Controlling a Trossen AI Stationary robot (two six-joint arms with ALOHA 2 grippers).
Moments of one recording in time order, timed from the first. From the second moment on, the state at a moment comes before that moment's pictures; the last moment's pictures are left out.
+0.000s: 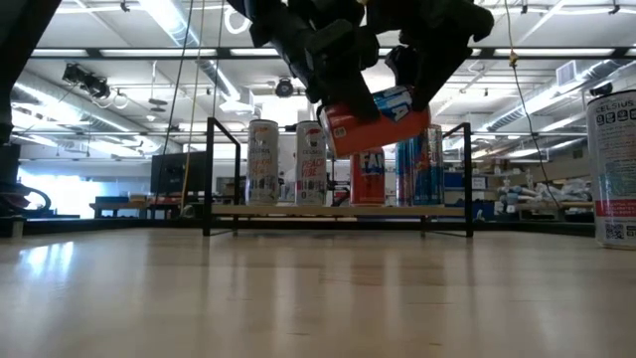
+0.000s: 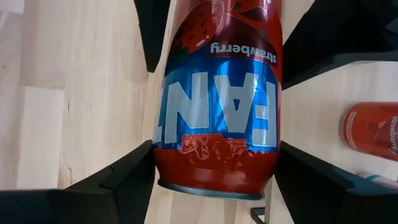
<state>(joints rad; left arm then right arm) 0.13 1.92 1.55 -0.50 0.24 0.06 0.04 1.61 1.43 -1.04 0.19 -0.10</state>
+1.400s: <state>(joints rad) 0.13 1.92 1.55 -0.46 0.24 -0.04 0.04 1.61 1.43 -1.06 0.18 -0.09</state>
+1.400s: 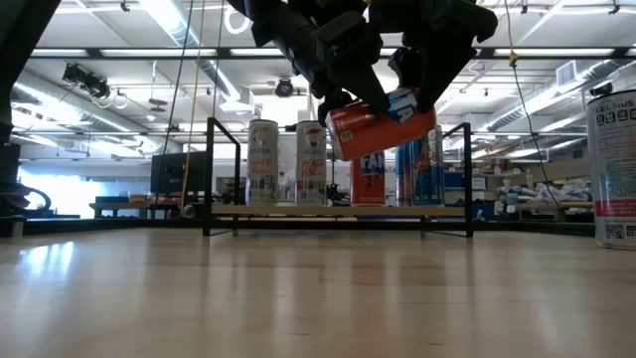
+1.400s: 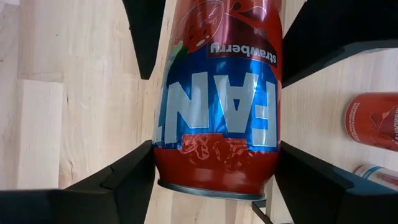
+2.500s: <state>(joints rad) 0.12 1.92 1.55 -0.52 0.41 0.02 0.05 1.61 1.42 -1.01 0.14 -0.21</state>
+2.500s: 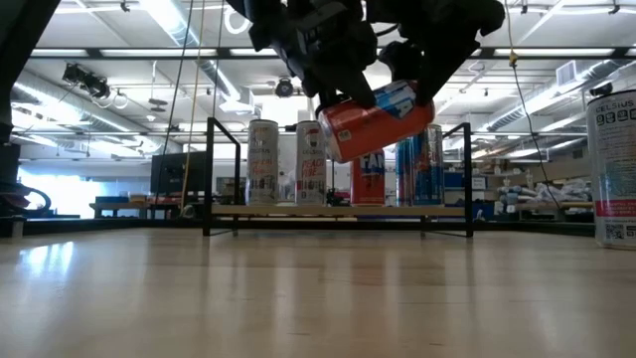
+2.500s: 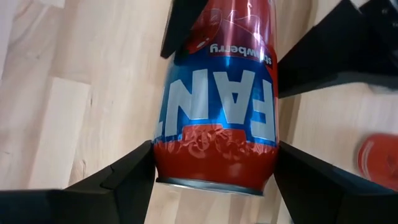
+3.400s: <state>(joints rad) 0.13 1.92 1.55 -0.52 0.45 0.01 0.05 1.61 1.42 -0.94 0.17 -0.23</state>
